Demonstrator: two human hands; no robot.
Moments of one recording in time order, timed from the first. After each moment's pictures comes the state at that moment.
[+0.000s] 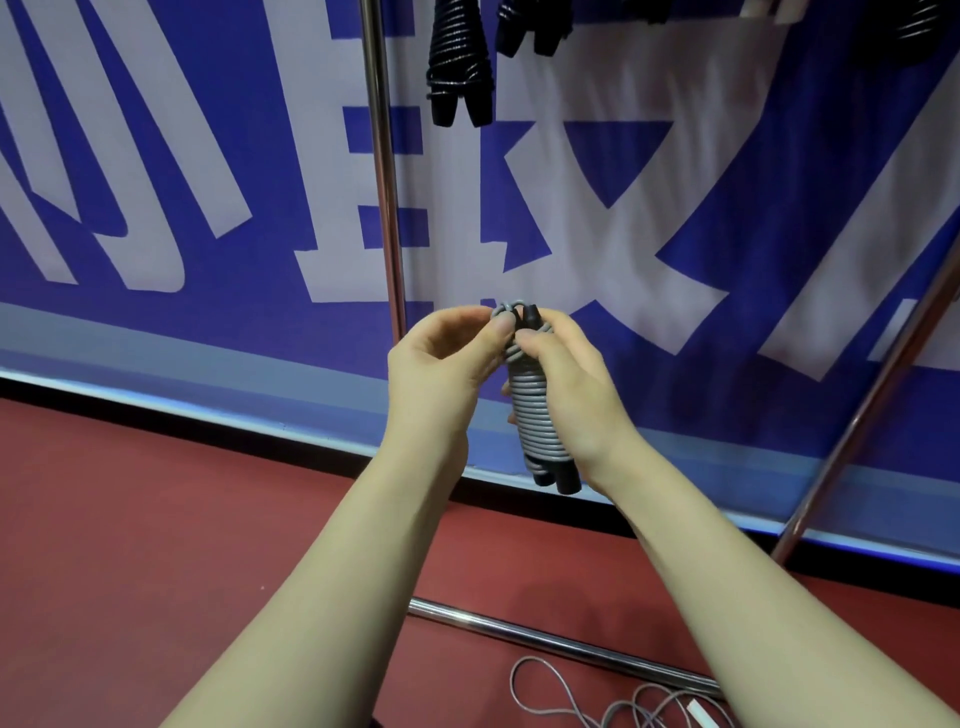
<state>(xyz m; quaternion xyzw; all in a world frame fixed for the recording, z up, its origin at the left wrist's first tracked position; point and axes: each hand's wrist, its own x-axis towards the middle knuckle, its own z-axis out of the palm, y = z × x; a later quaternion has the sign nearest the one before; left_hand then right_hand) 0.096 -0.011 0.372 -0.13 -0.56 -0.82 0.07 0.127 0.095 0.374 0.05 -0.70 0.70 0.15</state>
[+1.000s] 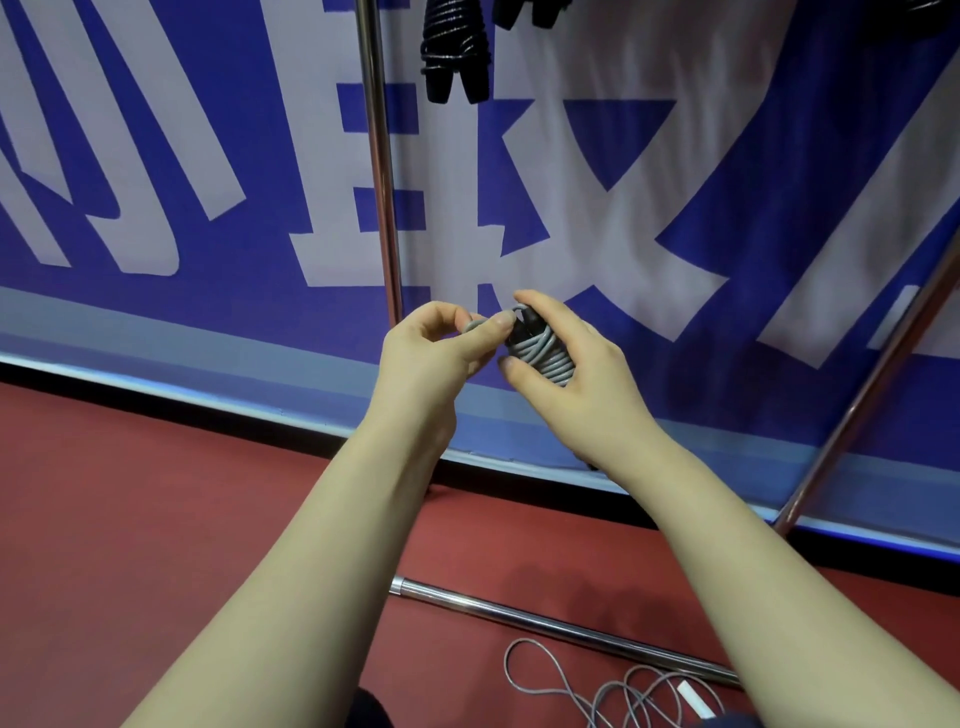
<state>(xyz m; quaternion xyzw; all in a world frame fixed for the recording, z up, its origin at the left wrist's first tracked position) 0.087 -0.014 0.371 -0.08 -0.60 -0.80 0.01 0.121 0.122 0.352 0.08 -0.85 0.45 0.26</state>
